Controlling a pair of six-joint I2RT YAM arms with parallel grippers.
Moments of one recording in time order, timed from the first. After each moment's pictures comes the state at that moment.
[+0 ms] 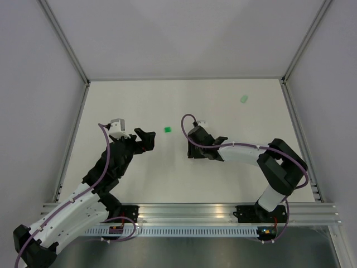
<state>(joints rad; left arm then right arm) -0.67 0.64 0.52 -0.07 -0.42 -0.55 0.80 1.68 0.91 -0.16 0.19 0.69</state>
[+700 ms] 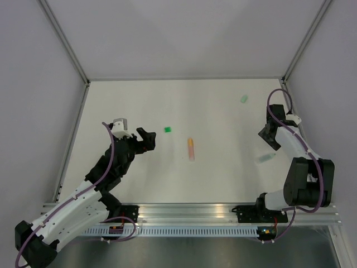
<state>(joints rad) -0.67 0.68 0.52 -0.07 -0.44 -0.55 -0.06 1.43 0.95 -0.60 0.42 0.75</state>
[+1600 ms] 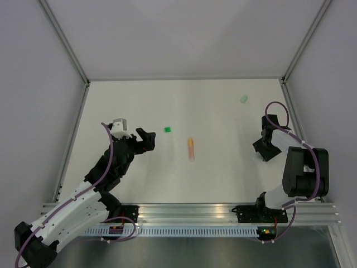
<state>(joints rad) -0.67 0.67 0.52 -0.07 -0.44 -0.55 -0.10 1.53 0.82 -0.63 0.31 0.96</state>
